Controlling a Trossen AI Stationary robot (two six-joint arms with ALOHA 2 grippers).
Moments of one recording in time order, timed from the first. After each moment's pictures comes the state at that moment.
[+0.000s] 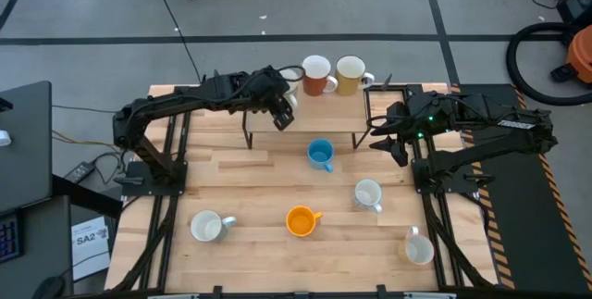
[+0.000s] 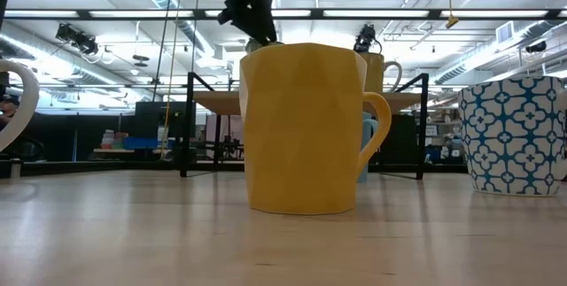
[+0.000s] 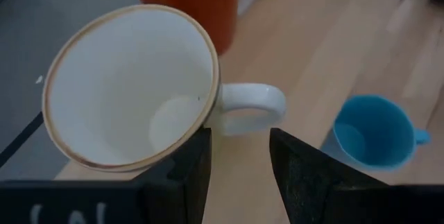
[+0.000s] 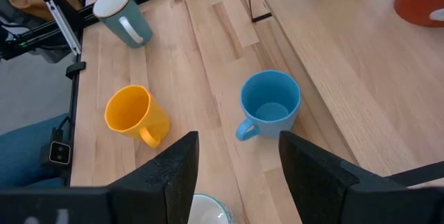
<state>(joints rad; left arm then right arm) 0.29 1.64 1.63 -0.80 -0.31 -0.17 -0.03 0.88 1.15 -0.94 0.00 0.34</state>
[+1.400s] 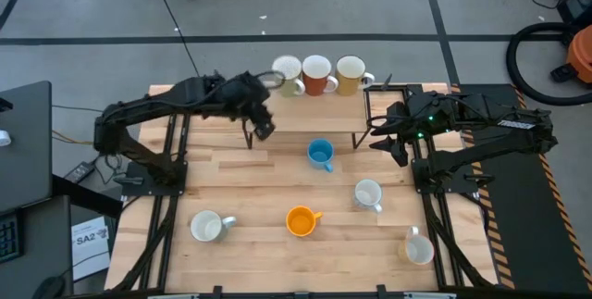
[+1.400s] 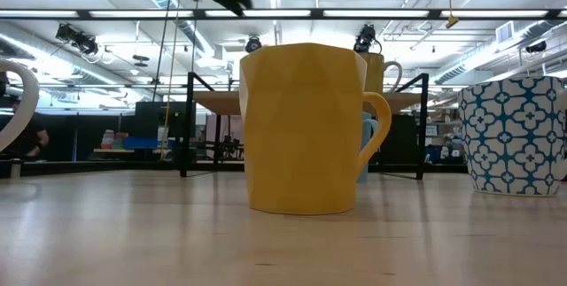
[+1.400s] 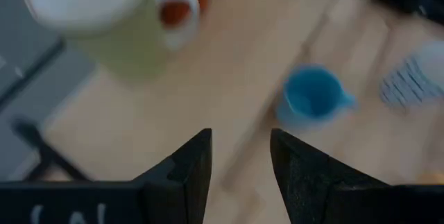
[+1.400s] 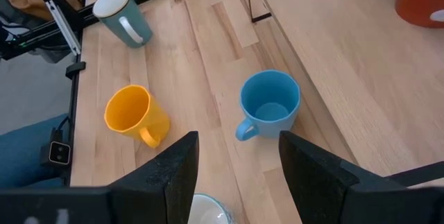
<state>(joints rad) 0.20 1.48 1.63 -1.00 -0.24 -0.31 -0.03 0.88 1.15 -0.94 0.00 0.34</state>
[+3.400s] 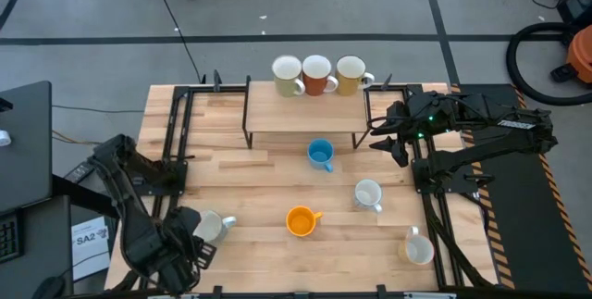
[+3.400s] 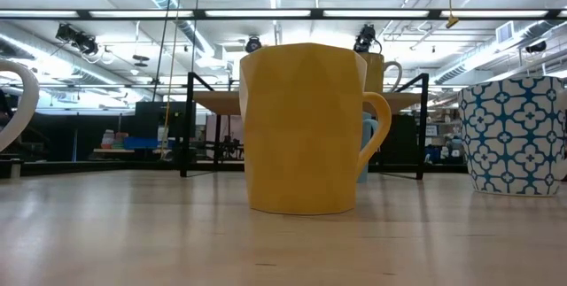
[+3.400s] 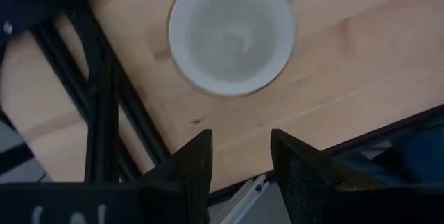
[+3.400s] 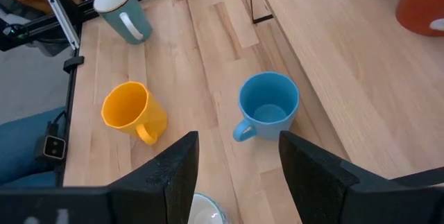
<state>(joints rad) -0.98 1.65 1.63 -1.57 -0.09 -2.13 -0.03 0.88 1.15 -0.94 0.00 0.30</state>
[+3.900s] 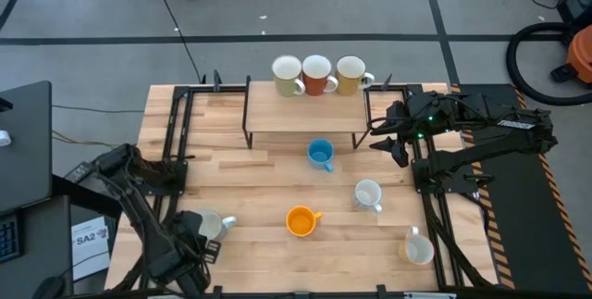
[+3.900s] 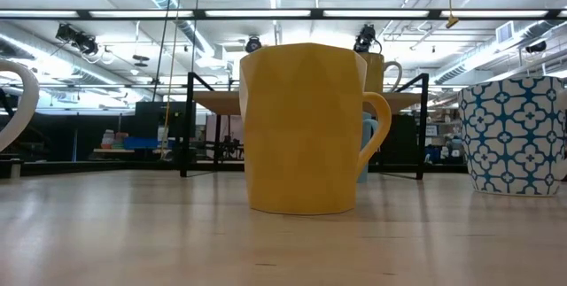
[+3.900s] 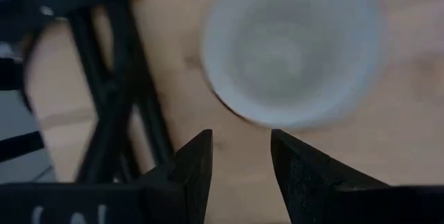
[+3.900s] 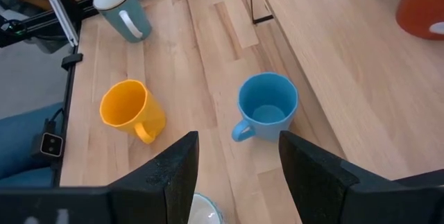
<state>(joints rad) -0.98 1.75 1.51 -1.57 -0.05 -2.26 -0.03 0.88 1.15 -0.94 0.00 0.28</state>
